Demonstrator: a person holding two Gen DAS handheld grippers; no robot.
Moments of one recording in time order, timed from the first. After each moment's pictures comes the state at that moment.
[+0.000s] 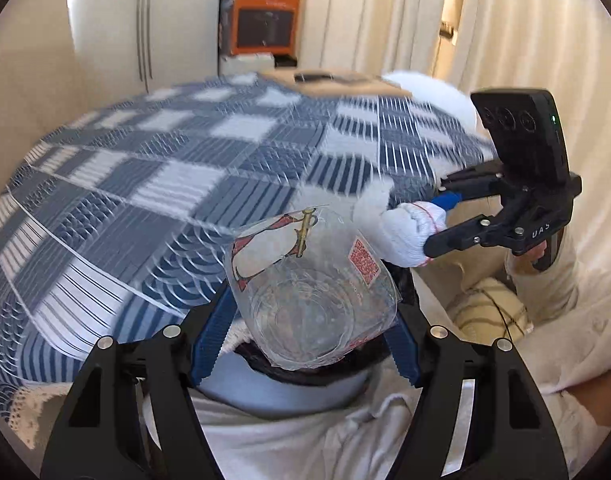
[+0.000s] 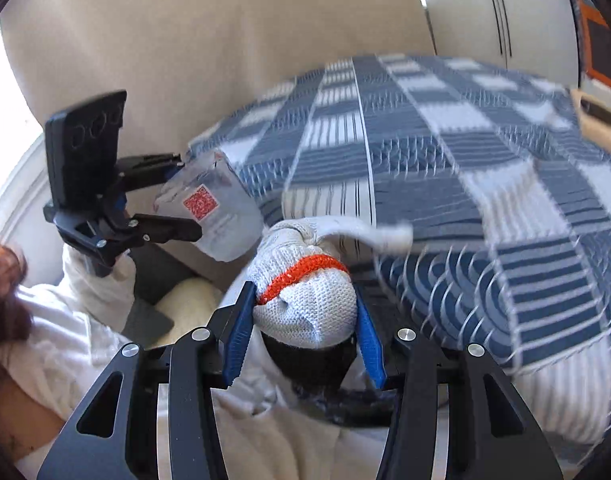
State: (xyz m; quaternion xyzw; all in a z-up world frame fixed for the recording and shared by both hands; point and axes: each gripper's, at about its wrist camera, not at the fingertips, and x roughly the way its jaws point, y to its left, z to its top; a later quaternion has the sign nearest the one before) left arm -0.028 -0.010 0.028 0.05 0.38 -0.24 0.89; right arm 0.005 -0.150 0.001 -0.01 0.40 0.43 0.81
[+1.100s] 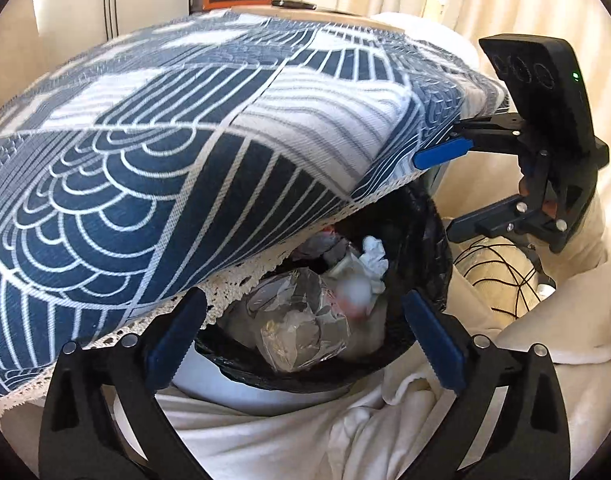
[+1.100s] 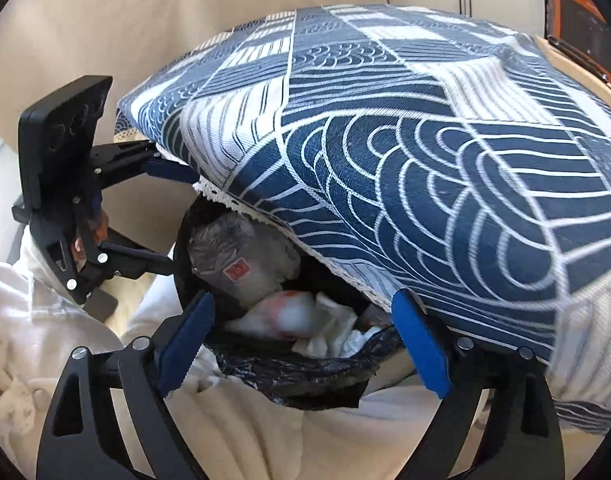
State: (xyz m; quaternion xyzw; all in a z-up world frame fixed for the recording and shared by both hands) left arm 0.001 -0.030 -0.057 0.07 0.42 -0.28 0.86; right arm 0.014 -0.163 -0.060 -0.05 0.45 0.34 0.82
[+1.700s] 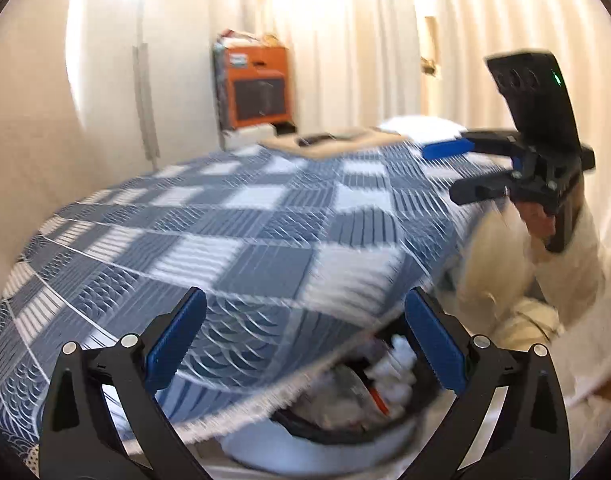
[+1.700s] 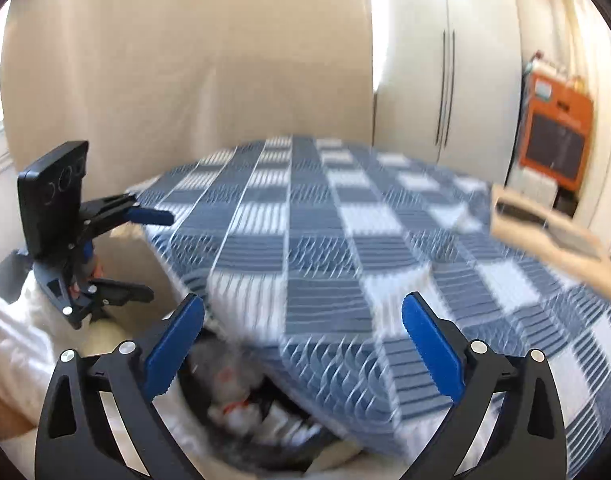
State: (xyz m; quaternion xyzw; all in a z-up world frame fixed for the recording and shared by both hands) left arm -0.023 0.003 0.027 0.08 0.22 -0.22 0.95; right arm 0.002 -0.162 0.058 -0.08 0.24 0.30 0.92
